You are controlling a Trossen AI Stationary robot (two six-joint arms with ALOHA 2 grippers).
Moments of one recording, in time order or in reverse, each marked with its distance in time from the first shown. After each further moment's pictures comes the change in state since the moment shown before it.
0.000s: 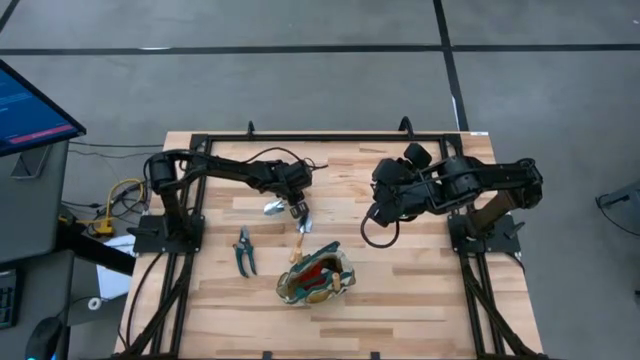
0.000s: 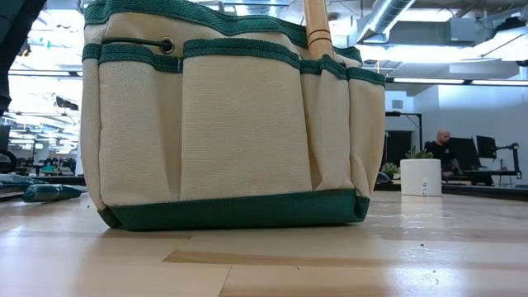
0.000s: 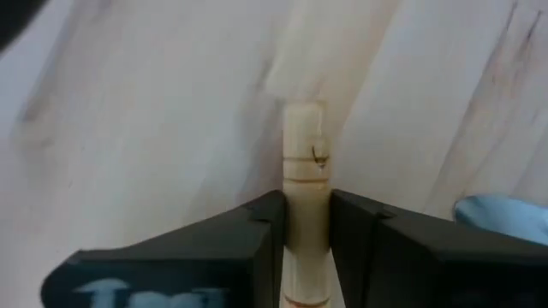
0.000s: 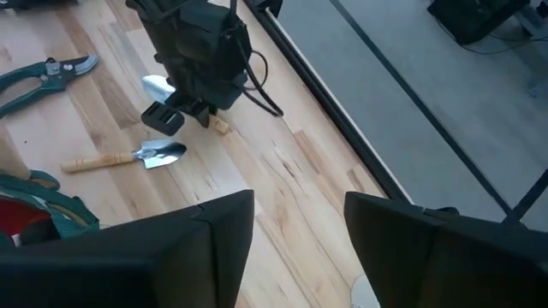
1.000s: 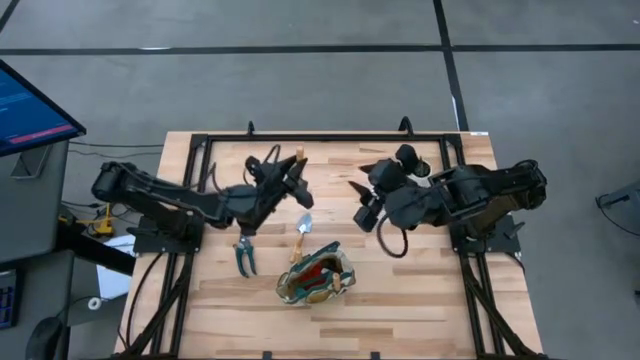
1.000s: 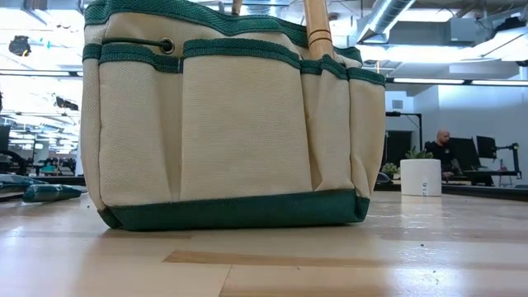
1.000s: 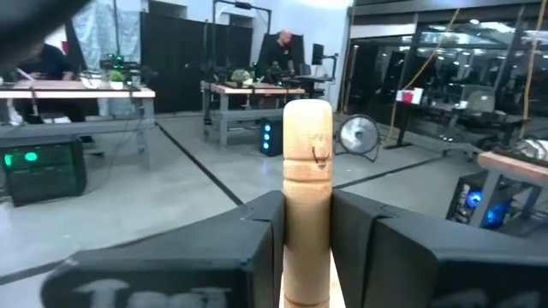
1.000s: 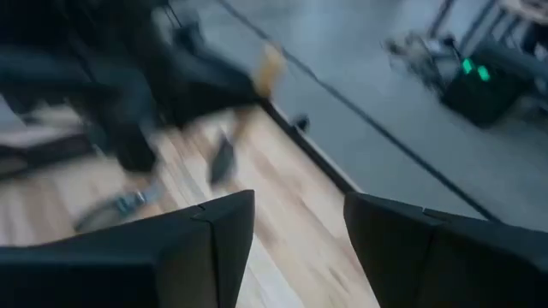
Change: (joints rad) left arm -0.527 -0.425 0.002 0.821 -1.065 0.057; right arm 0.080 -0.011 0.000 0.417 0.166 -0.147
